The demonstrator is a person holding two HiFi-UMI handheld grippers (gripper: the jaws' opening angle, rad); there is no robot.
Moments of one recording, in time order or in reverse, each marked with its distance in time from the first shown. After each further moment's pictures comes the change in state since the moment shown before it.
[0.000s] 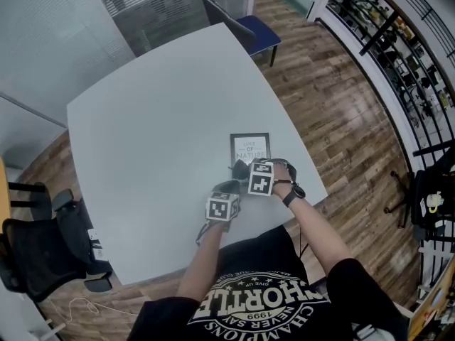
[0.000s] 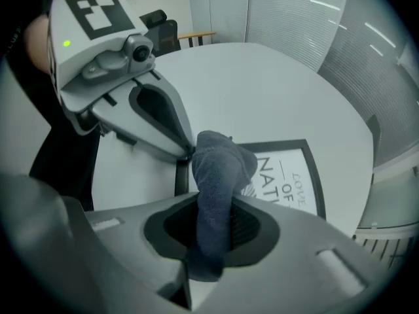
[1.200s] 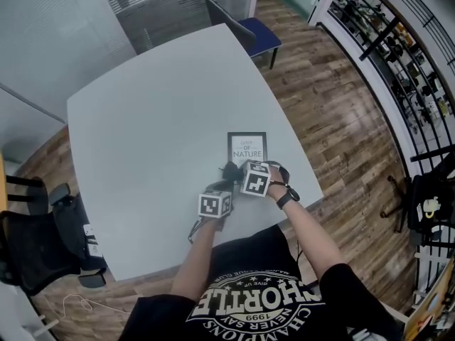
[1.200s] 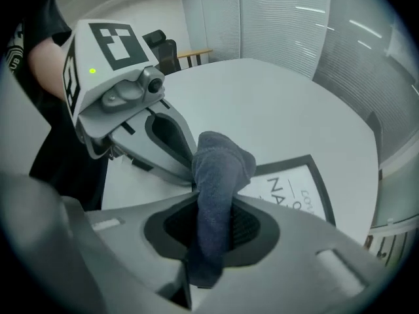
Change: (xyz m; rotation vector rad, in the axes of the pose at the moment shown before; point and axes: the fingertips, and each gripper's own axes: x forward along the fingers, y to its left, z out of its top) left arm -0.012 0.005 -0.003 -0.061 0.007 -0.010; right arm -0.013 0.015 0.034 0.059 -0.144 0.033
